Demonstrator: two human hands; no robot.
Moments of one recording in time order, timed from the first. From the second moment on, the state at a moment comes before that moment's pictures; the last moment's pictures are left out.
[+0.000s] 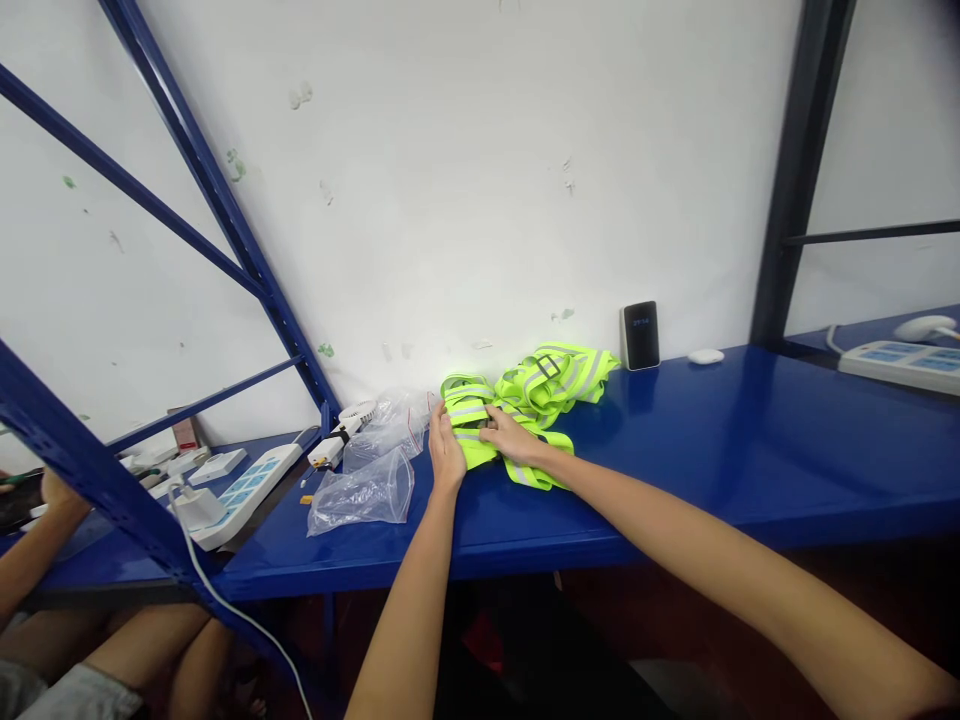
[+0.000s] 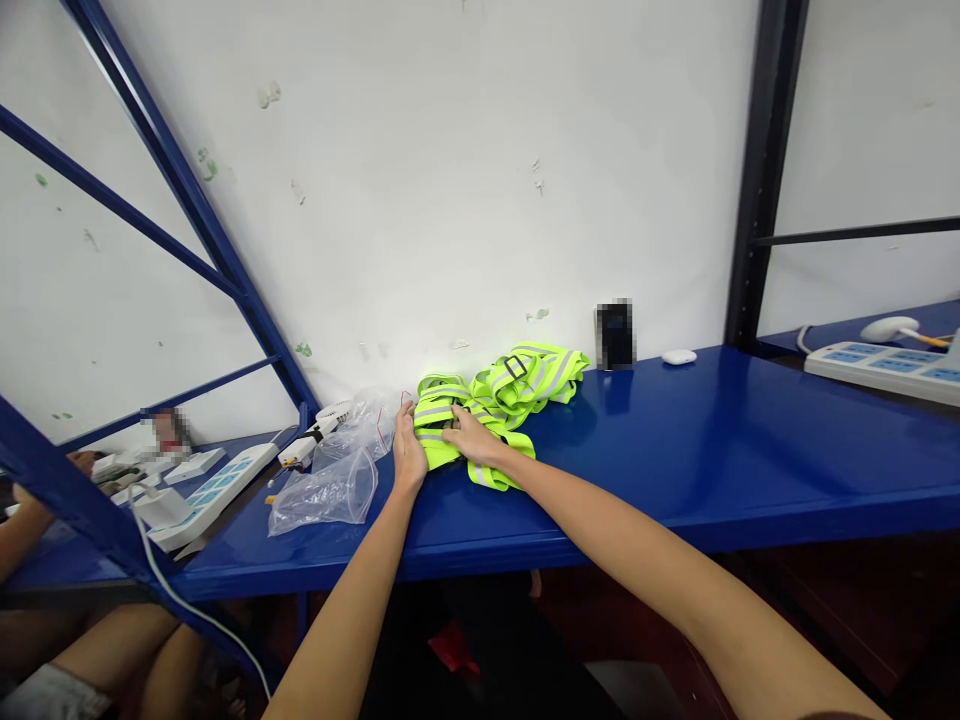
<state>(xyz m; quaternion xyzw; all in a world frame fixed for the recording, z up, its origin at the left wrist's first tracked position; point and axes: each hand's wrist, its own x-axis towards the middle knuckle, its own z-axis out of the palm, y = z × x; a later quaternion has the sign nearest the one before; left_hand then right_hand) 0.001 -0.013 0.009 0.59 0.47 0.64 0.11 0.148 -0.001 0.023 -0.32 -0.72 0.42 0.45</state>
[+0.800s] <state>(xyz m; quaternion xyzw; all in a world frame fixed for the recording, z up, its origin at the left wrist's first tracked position) 0.004 -0.032 0.017 0.61 0.48 0.63 -0.02 0.161 -0.006 0.041 -0.25 -0.69 0.46 0.49</state>
